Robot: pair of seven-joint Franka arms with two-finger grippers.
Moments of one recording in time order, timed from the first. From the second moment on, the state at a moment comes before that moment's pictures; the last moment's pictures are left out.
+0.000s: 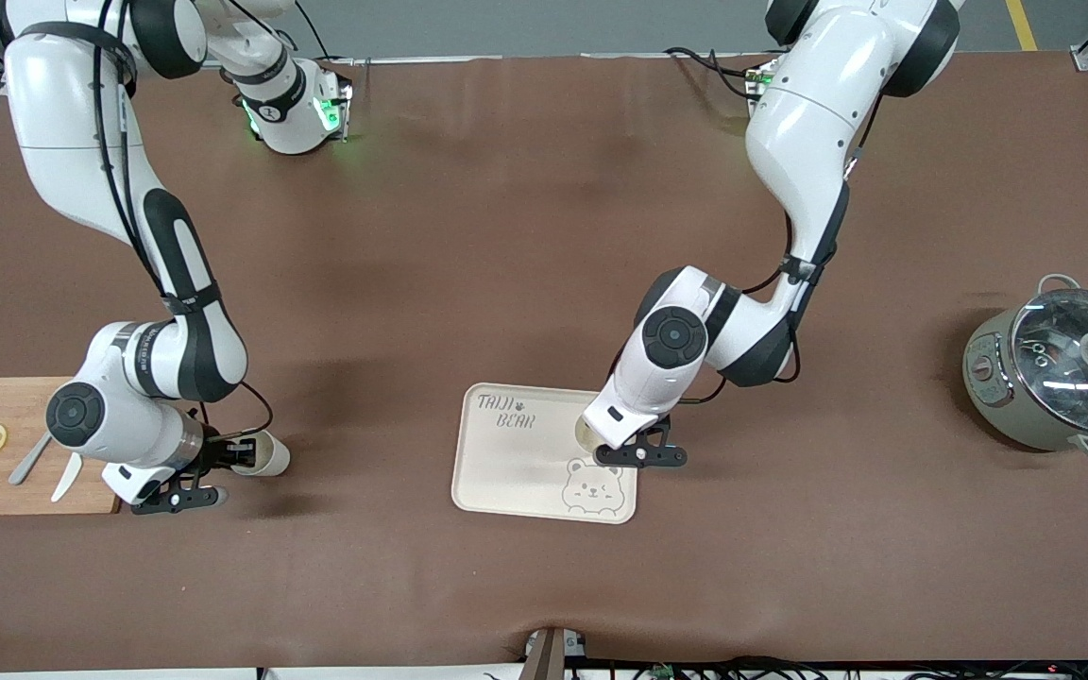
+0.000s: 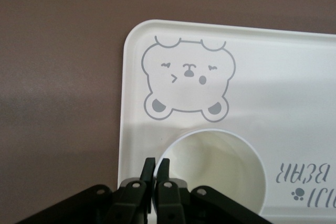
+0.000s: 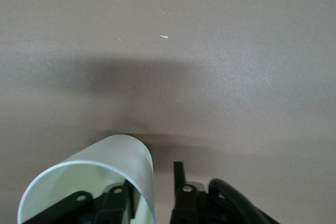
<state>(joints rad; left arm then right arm) -0.51 0.86 -0.08 -1.29 0.05 2.30 -0.55 0.09 0.75 -0.10 -1.54 0.12 2.29 -0.19</state>
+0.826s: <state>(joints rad) -0.51 0.86 -0.08 -1.29 0.05 2.30 -0.54 0.09 0.75 -0.08 -1.53 0.13 2.29 -0.19</state>
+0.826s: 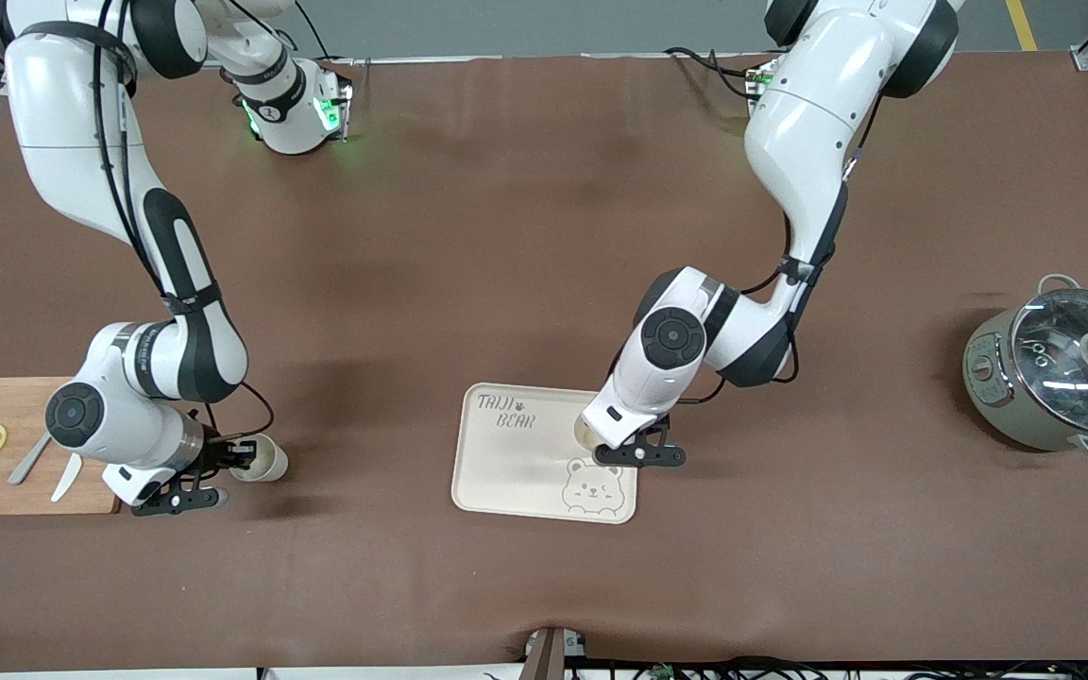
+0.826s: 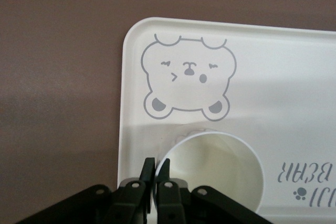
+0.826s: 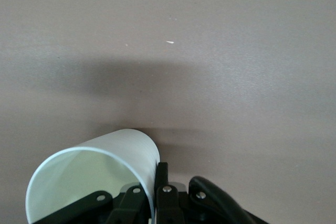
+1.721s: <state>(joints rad) -0.53 0.86 -0.08 -1.29 0.05 2.30 -0.60 0.18 0.75 -0.05 -1.35 0.21 2.04 0.14</state>
